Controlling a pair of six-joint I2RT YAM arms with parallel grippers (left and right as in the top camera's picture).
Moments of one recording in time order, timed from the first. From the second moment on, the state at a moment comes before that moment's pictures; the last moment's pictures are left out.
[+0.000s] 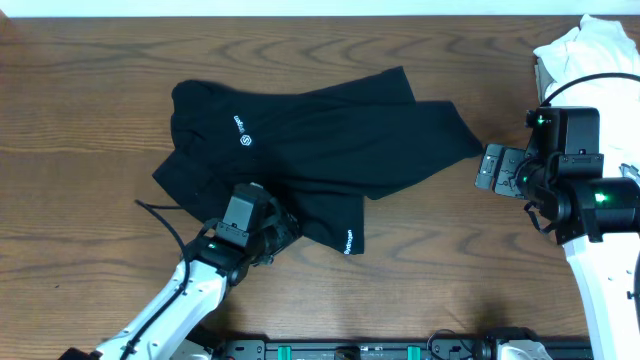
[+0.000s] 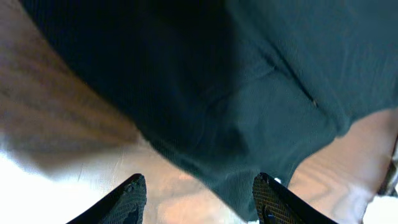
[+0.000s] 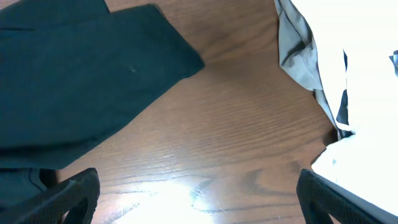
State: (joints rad) left arm -0.42 1.21 0.45 -0.23 0.23 -1.02; right arm 0.05 1.17 1.19 -1.04 0.13 0.25
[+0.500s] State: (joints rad) left arm -0.44 1.45 0.46 -0.02 0.20 -1.11; right arm 0.05 1.17 1.19 -1.04 0.13 0.25
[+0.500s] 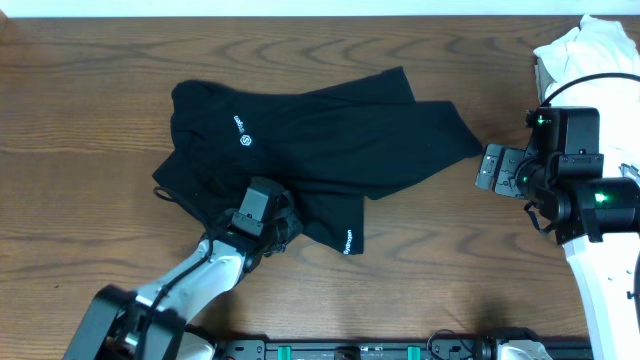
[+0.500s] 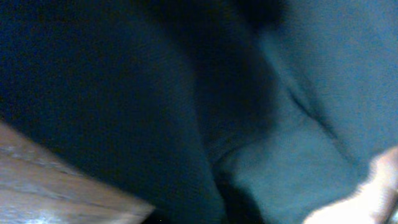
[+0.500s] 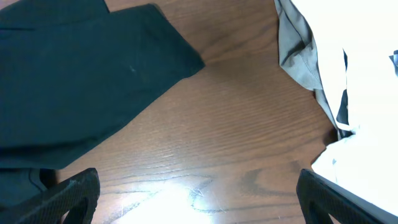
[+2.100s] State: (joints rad) left arm 0.00 0.92 0.44 -0.65 0.15 -0.78; right arm 0.02 1.92 1.20 -0.86 -0.13 0.18
